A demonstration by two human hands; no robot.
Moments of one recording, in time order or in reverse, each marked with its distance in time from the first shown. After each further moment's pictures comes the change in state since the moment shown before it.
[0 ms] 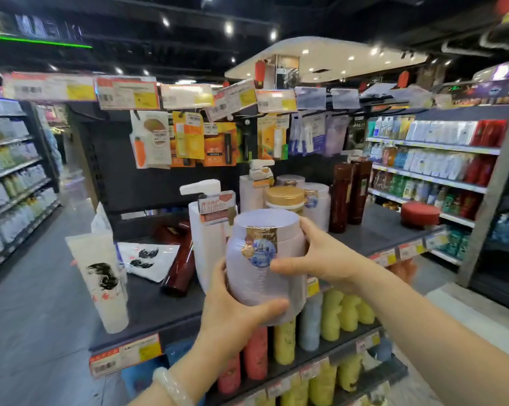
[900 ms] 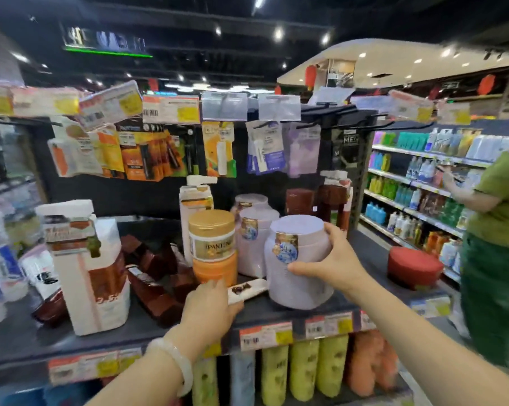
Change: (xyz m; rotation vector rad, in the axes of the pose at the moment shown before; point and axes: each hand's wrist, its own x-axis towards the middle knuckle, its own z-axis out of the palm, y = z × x) left_hand 0.130 -0.044 0.190 1.432 -0.046 -0.153; right_hand 0.096 0.126 -0.243 -0.063 0.218 -0.125
